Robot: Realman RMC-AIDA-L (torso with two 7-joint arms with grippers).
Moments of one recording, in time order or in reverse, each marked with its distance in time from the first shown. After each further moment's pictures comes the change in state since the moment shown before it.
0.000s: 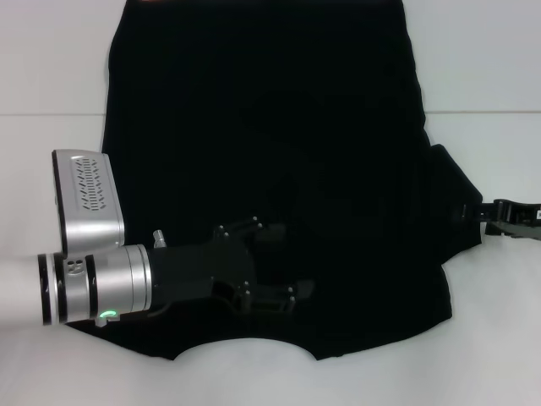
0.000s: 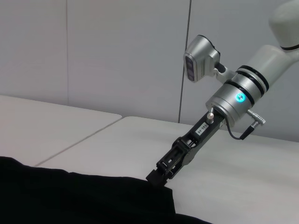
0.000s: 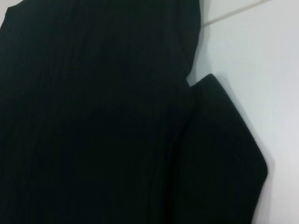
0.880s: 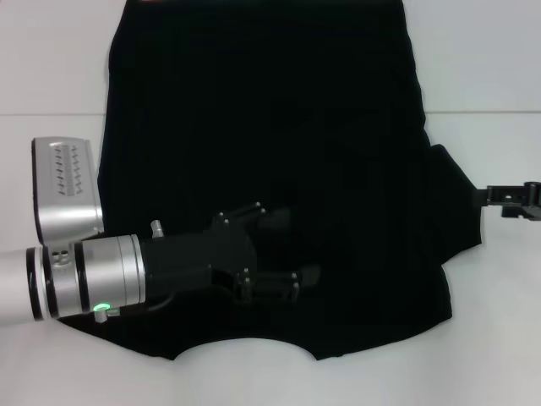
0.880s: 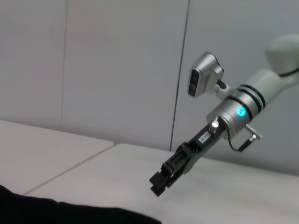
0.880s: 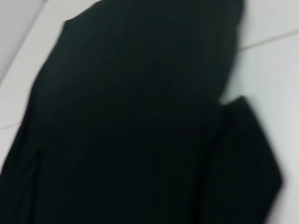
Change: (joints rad) left arm 0.008 0.000 -0.016 0.026 -0.058 0.088 -0.061; right arm -0.056 -0.058 0.009 -0.093 0.106 -0.204 -0.055
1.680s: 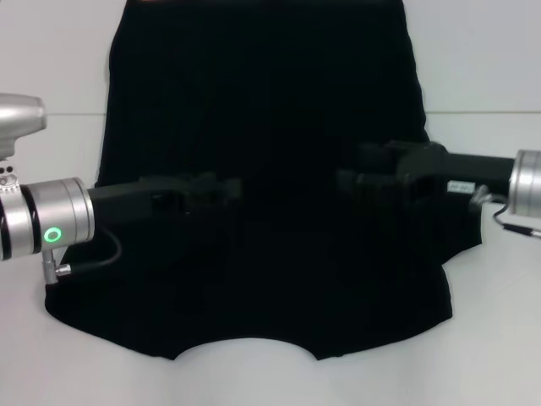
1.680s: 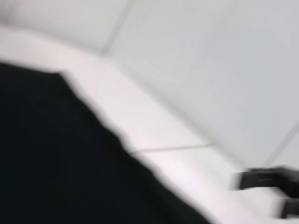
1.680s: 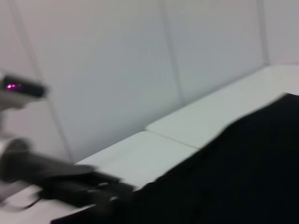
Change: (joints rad) left arm 0.011 0.013 -0.074 0.228 0.119 -0.152 -0.680; right arm 0.088 0.158 0.002 0.041 0.266 -0.127 -0.817
